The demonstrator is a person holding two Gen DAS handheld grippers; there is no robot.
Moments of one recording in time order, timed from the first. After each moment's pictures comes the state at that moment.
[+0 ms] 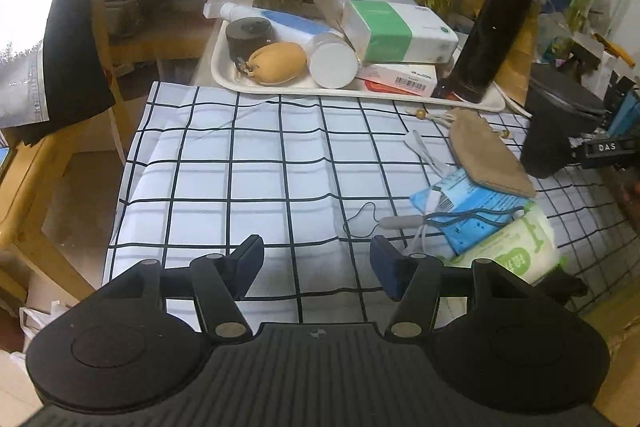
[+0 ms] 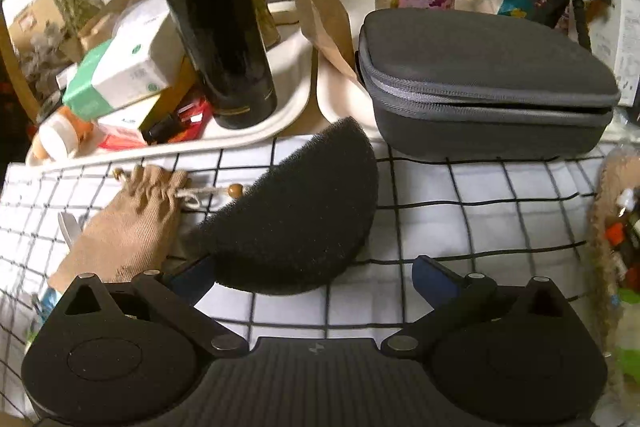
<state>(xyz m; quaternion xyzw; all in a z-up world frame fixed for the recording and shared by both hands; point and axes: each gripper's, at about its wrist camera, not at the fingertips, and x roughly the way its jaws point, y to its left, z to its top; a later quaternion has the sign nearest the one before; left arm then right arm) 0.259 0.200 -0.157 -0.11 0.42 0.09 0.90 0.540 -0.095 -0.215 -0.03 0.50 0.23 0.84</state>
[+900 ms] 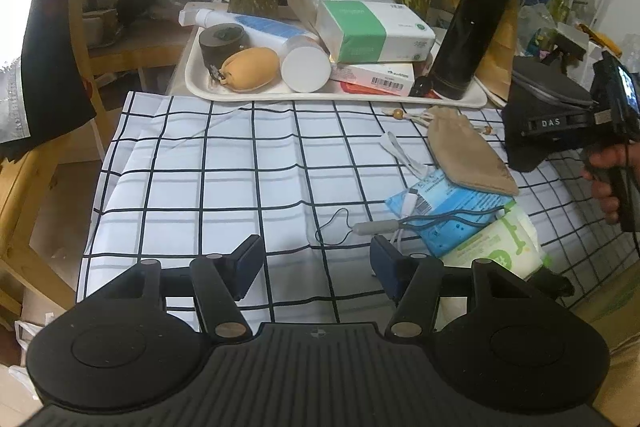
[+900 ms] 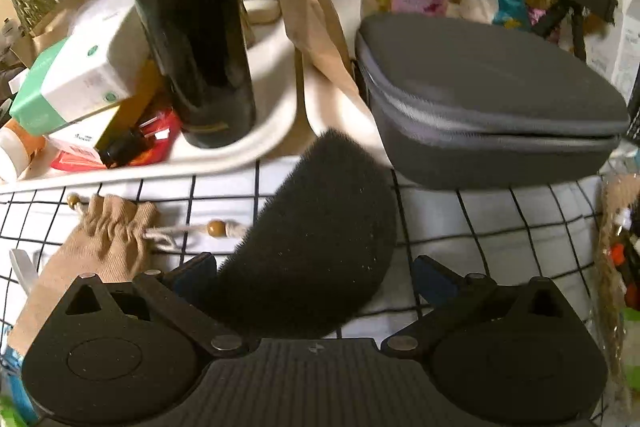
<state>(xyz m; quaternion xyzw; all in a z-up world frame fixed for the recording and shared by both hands) 0.268 0.187 -0.154 -0.10 0.42 0.07 0.90 0.562 -0.061 -0.232 -0.02 0.50 0.17 0.85</state>
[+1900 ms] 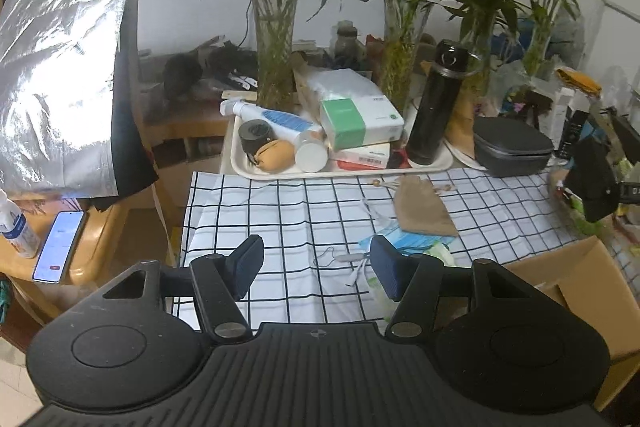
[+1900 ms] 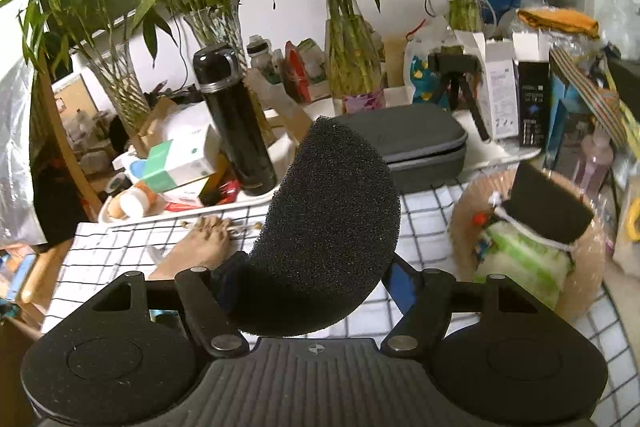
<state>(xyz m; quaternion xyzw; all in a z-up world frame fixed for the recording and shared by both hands) 0.184 0.141 -0.020 -0.06 0.35 0.11 0.93 0.413 -0.217 -0.092 0.07 0.39 0.23 0.89</state>
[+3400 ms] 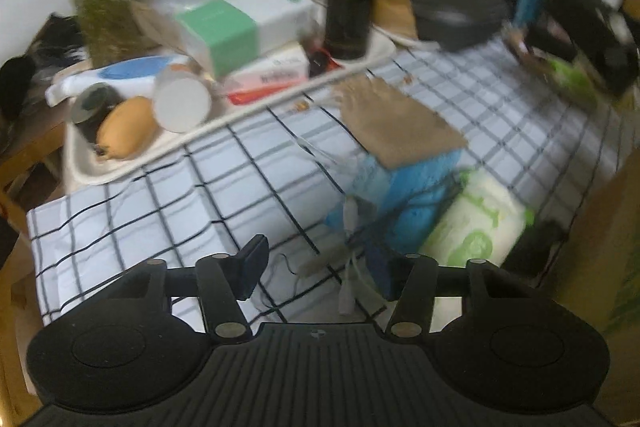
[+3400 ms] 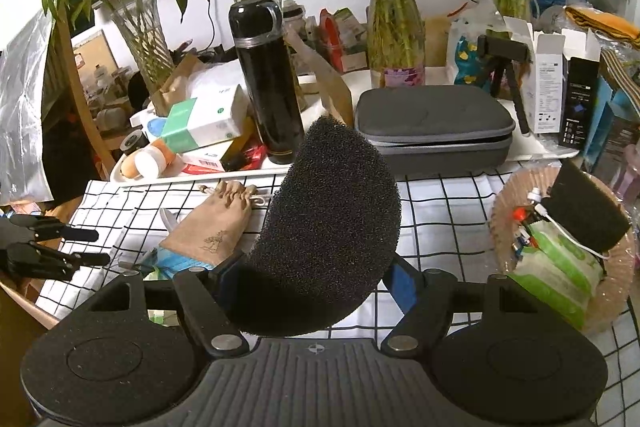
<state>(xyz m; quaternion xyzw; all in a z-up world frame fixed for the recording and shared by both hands) 0.322 0.162 -0.161 0.06 0.44 -0.11 0.89 0.423 -0.178 -0.107 0.02 0.42 0.26 0.87</state>
